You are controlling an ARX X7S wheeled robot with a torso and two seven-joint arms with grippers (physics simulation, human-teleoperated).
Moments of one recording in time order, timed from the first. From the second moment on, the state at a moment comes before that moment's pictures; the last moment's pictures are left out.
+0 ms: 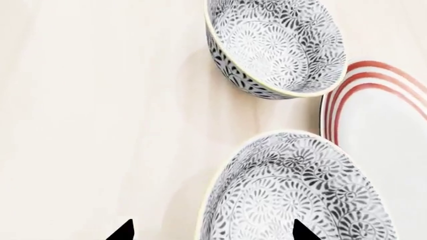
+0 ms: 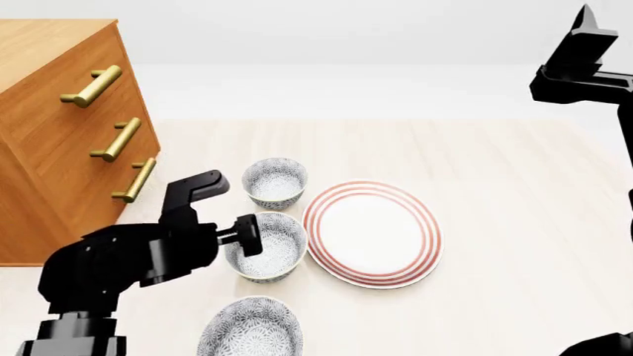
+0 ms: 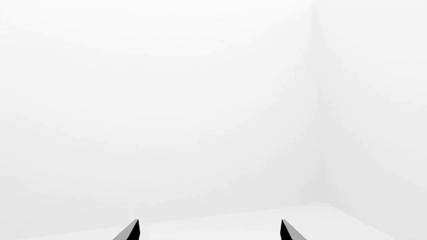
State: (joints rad) left arm -0.85 -0.27 0.06 -0.40 -0.86 -1.24 -0.31; right arm 0.96 0.33 0.29 -0.76 0.43 1.40 0.19
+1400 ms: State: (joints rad) left arm -0.80 -0.27 0.01 -0.47 -0.86 -1.09 -0.35; right arm 0.95 0.36 0.30 -0.77 0.46 1.41 0.22
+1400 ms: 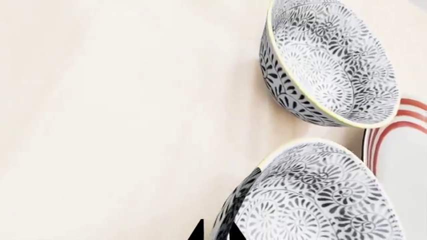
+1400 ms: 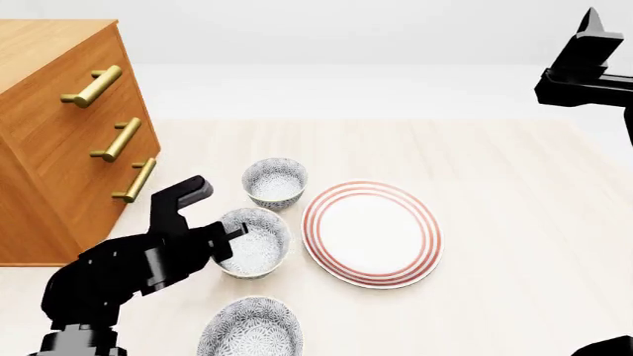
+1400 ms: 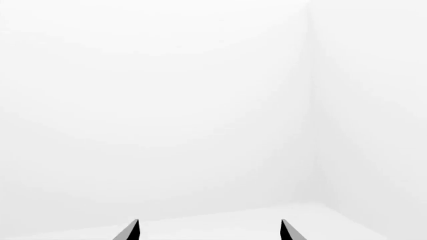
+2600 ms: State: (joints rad) left arm -0.67 -0.47 -0.12 0.29 -2.26 -1.19 -1.50; right arm 0.93 0.33 0.30 -0.77 0.51 1.40 0.25
